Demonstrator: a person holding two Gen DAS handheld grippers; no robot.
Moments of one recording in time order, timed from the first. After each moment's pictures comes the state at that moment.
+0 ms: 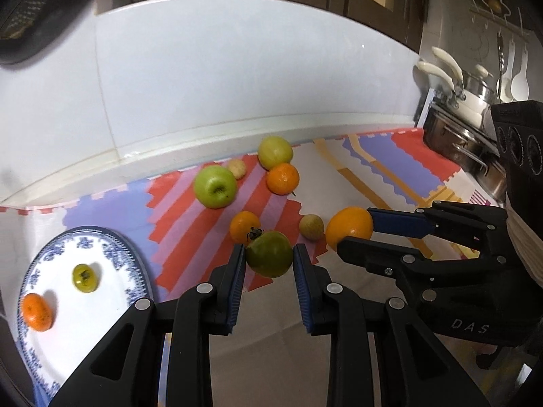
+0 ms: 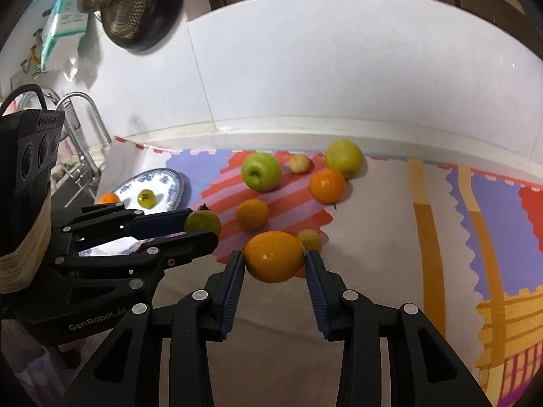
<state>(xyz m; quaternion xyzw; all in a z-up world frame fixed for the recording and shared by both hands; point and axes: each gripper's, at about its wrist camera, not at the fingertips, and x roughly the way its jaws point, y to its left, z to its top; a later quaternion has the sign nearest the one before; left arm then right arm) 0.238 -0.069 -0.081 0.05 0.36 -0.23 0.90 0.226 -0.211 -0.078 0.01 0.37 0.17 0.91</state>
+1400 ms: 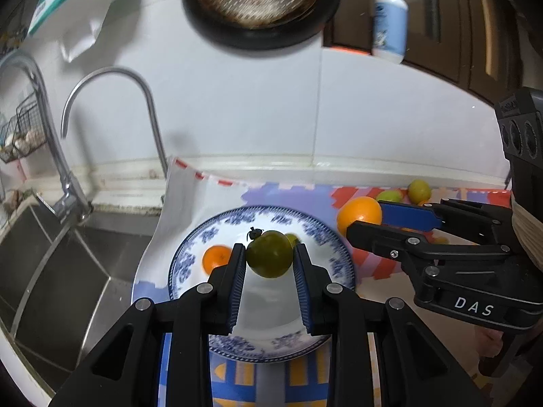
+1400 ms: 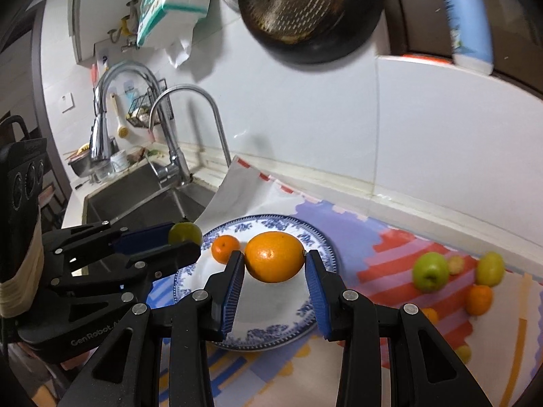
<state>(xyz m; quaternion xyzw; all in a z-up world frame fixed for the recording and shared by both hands) 0.193 0.095 -0.051 0.00 0.32 0.00 0.95 0.245 -0.046 -0.040 -0.03 0.31 0.35 0.88</state>
